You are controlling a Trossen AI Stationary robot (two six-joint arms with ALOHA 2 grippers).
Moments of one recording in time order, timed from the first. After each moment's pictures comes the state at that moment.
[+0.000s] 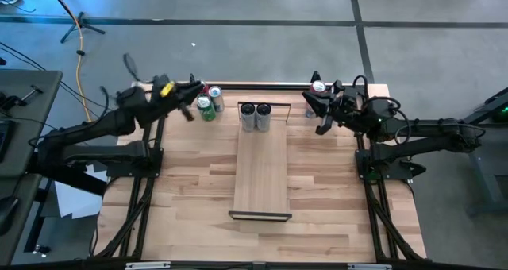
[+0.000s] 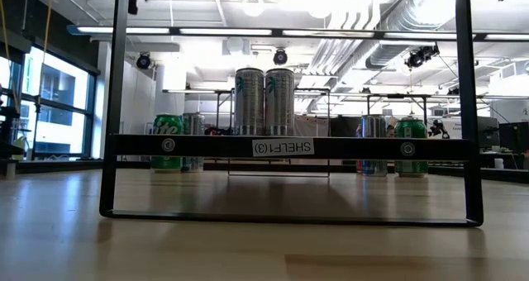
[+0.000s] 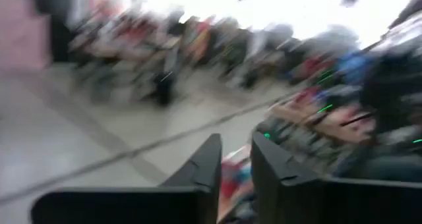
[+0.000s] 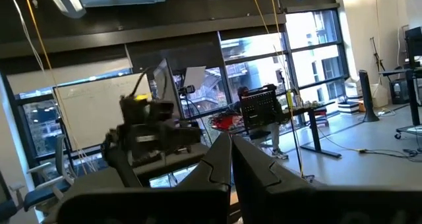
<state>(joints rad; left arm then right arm) 0.34 0.72 0.74 0.04 -0.31 -0.20 -0.09 0.90 0.73 0.49 0.29 0.13</state>
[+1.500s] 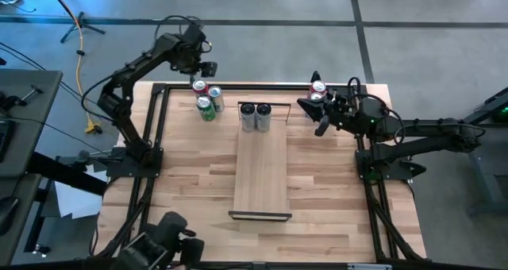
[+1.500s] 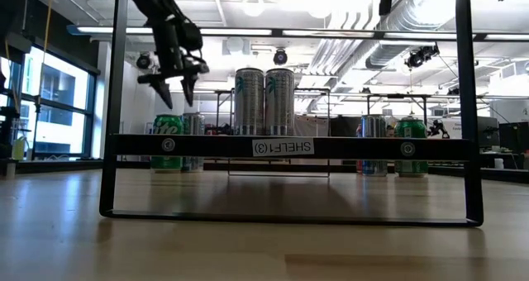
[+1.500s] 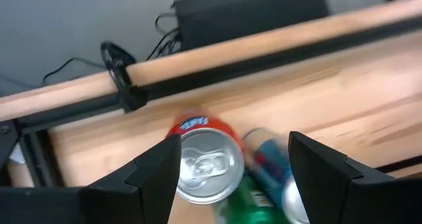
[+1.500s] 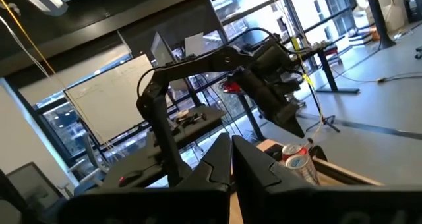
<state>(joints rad) 0.99 1.74 1.58 -1.08 -0.02 -0.33 -0.08 0.90 0.73 0.34 0.28 0.42</state>
